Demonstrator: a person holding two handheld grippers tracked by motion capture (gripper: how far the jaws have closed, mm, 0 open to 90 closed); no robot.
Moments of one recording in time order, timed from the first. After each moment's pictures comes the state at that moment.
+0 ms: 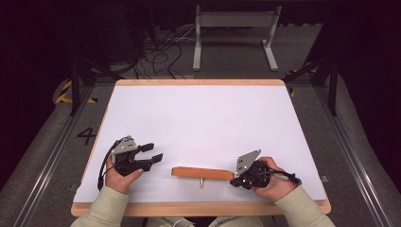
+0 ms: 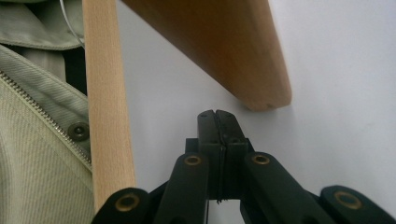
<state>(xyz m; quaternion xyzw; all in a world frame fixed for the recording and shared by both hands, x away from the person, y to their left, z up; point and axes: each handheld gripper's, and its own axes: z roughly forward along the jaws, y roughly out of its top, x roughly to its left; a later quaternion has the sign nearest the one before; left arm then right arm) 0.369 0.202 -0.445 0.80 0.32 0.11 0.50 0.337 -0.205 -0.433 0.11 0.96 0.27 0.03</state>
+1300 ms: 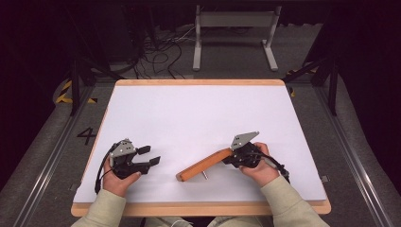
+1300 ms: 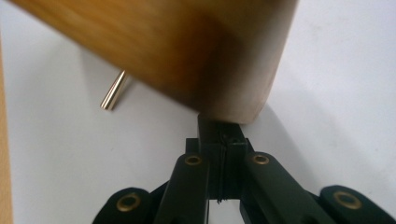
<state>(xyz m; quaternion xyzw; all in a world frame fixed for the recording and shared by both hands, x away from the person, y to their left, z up) 0.362 0.209 -0.451 0.80 0.33 0.12 0.48 0.387 -0.194 -0.435 0.22 0.91 0.35 0.07</state>
